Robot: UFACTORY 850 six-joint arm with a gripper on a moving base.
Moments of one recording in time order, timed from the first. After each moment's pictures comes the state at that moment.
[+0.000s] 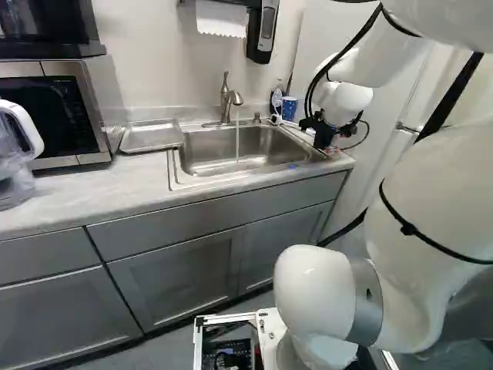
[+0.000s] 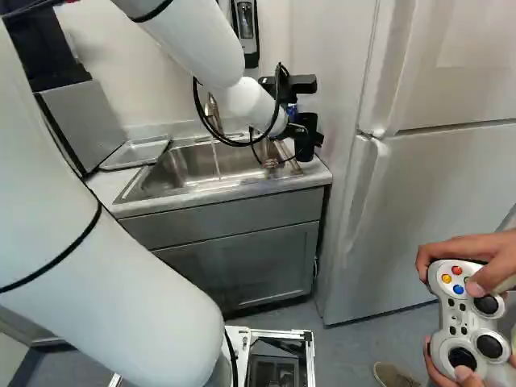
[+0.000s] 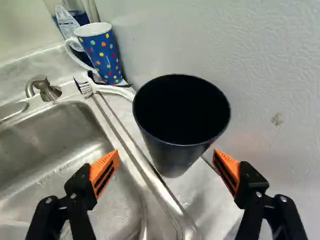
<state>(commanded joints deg) -20.9 6.8 -42.4 27.3 8.7 -29.1</state>
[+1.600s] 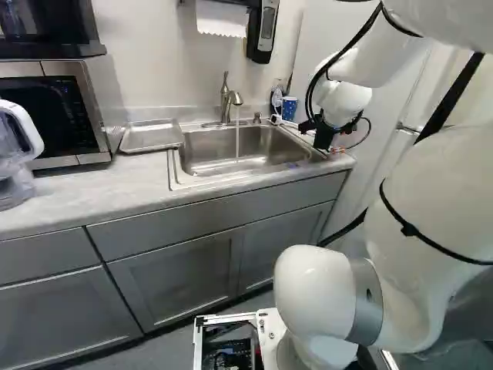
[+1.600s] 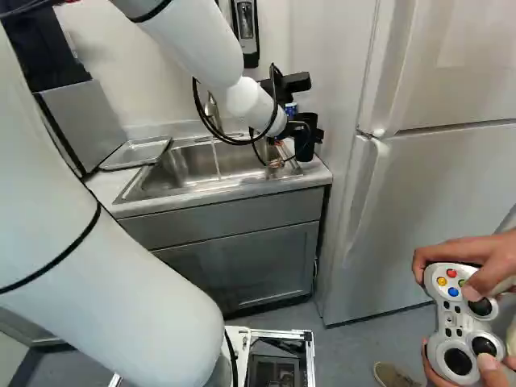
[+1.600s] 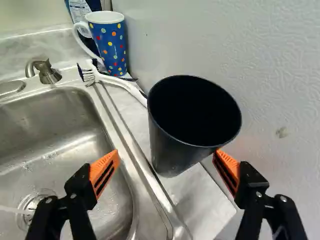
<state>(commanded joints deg) -20.4 7.2 -42.0 30.6 8.7 -36.3</state>
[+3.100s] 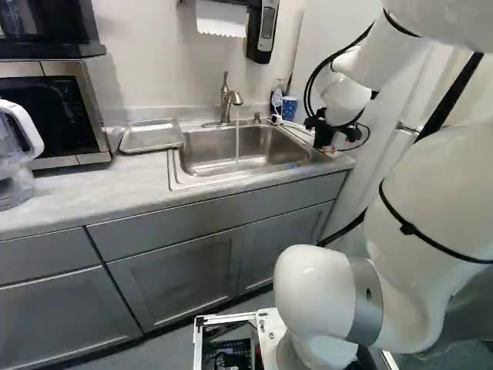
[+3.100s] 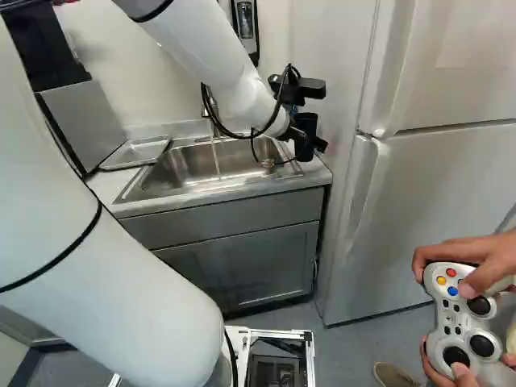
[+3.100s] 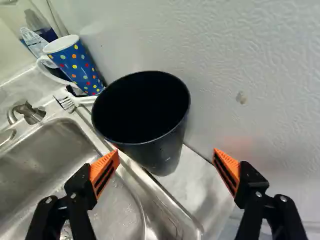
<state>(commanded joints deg) -21.1 6.7 -42.5 50.6 10.4 -41.7</state>
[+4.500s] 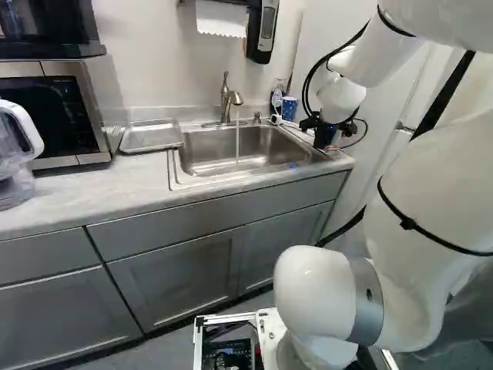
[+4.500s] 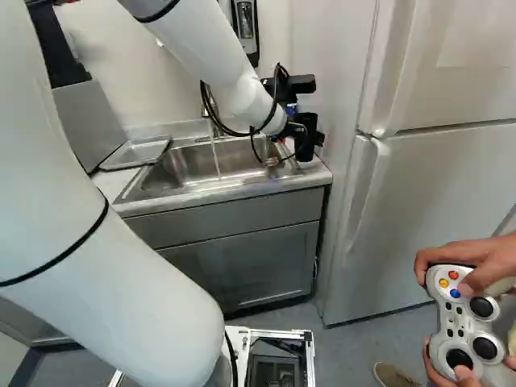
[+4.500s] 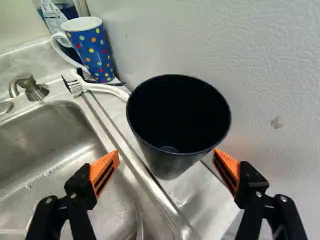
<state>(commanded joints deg) -19.5 5.3 -43.9 50.6 10.4 -50.2</state>
